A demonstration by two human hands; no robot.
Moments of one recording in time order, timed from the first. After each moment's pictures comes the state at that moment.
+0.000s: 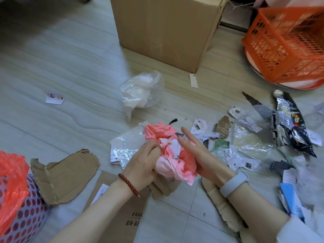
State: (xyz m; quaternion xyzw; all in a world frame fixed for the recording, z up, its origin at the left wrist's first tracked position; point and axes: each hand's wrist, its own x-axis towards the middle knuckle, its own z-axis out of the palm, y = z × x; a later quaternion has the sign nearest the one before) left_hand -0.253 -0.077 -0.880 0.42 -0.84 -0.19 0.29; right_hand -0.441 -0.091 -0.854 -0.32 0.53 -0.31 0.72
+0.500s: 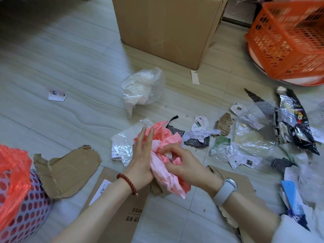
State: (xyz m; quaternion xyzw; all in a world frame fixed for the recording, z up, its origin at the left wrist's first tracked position) left_hand -0.254 -0.064 -0.882 0.55 -0.73 -0.34 0.23; right_hand -0.415 -0.063 -0.854 -0.63 0.53 -0.22 0.52
